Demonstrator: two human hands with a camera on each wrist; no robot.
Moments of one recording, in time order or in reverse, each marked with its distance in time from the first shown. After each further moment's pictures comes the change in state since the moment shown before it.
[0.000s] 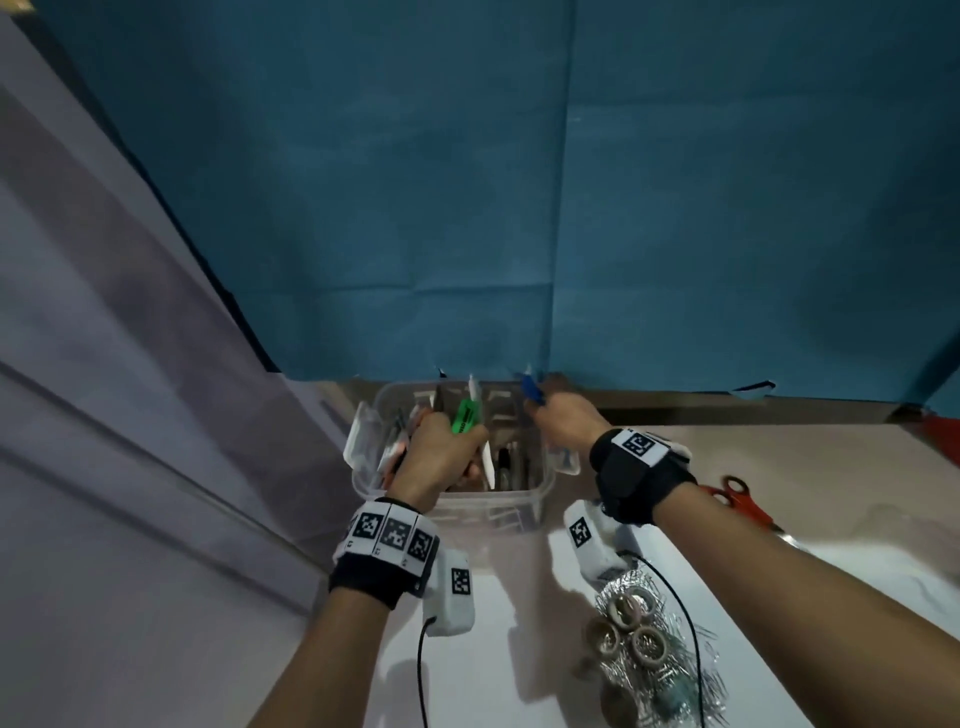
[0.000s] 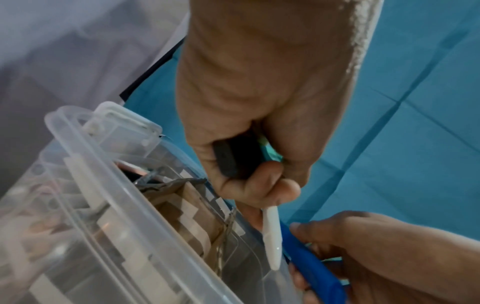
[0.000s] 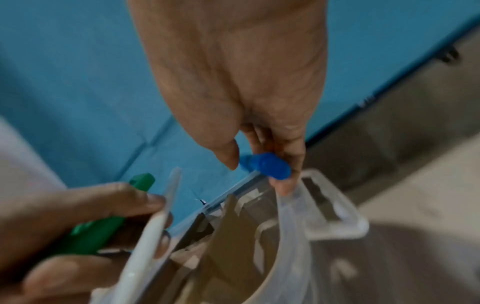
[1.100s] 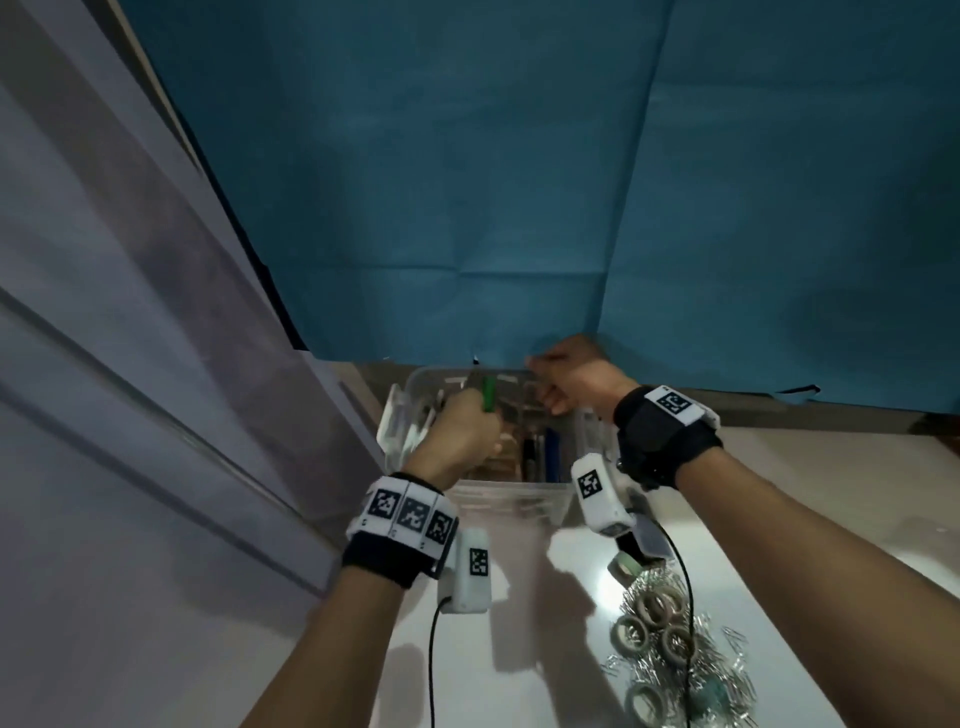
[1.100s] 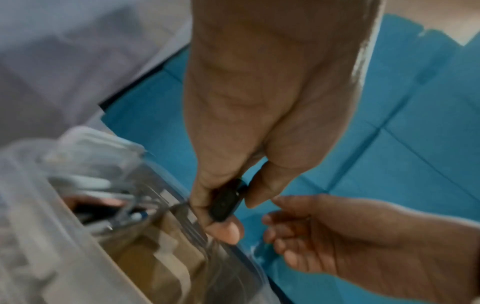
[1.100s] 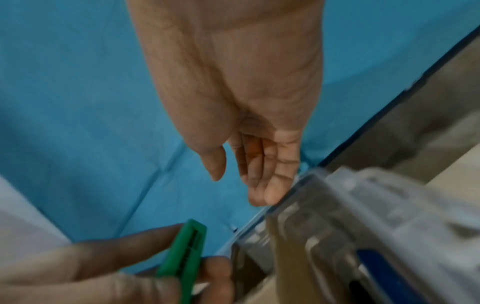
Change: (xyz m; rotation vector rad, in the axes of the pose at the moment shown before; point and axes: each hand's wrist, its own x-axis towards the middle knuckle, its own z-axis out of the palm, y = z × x) left_hand 0.002 0.003 -0.027 0.077 -0.069 0.026; right_hand 0.018 -0.049 0.004 0.402 0.002 0.008
